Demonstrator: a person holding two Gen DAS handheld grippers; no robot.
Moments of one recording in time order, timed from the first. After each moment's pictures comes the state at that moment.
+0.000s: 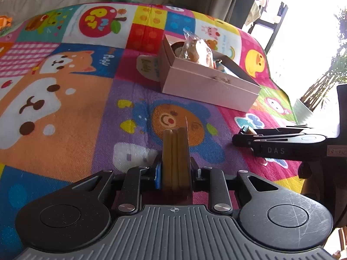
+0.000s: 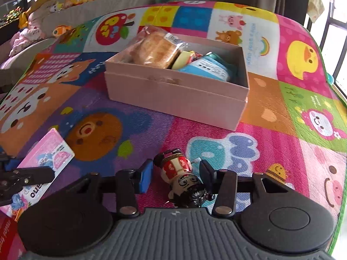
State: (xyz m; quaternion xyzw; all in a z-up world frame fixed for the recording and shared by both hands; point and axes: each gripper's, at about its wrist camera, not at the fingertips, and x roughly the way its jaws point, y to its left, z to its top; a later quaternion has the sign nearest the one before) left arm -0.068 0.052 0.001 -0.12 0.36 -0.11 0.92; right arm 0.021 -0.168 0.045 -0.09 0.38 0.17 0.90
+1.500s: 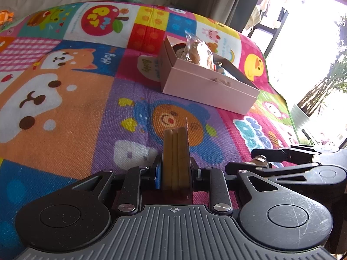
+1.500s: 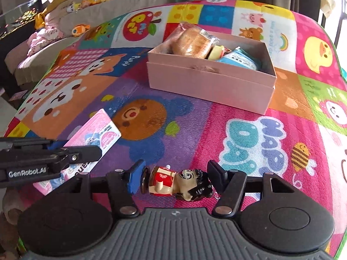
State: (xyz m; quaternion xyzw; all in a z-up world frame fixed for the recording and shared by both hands) left arm -0.070 0.057 -0.001 -0.14 0.35 -0.11 0.92; right arm -0.022 -0.151 0.050 -0.08 0.39 0.22 0.89
